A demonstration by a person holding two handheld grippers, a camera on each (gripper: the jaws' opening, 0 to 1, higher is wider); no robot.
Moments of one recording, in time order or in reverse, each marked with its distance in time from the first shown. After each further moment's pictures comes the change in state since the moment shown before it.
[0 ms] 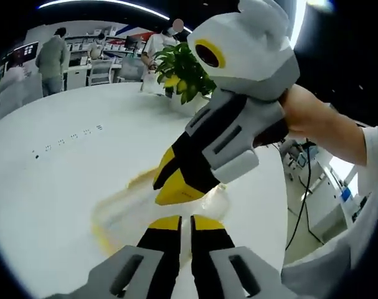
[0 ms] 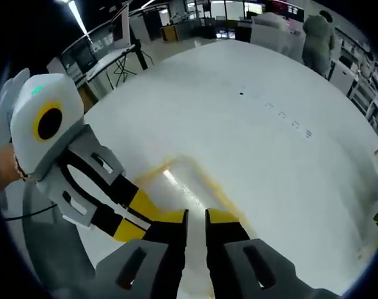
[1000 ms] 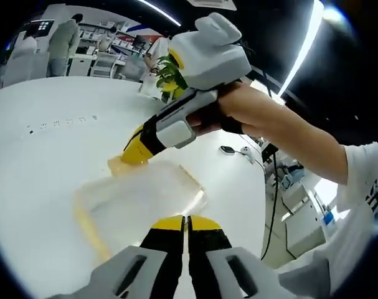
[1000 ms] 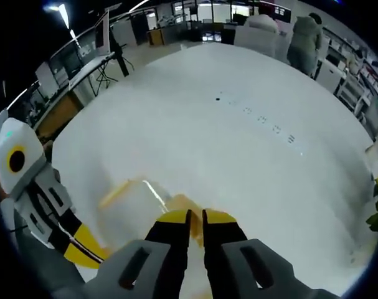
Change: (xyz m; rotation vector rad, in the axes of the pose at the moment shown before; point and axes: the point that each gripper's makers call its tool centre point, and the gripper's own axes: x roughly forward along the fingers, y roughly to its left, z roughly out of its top) left arm -0.016 -0.023 -0.007 -0.140 -0.050 -0.098; right arm 0.014 -0.048 0.022 0.032 -0.020 -0.095
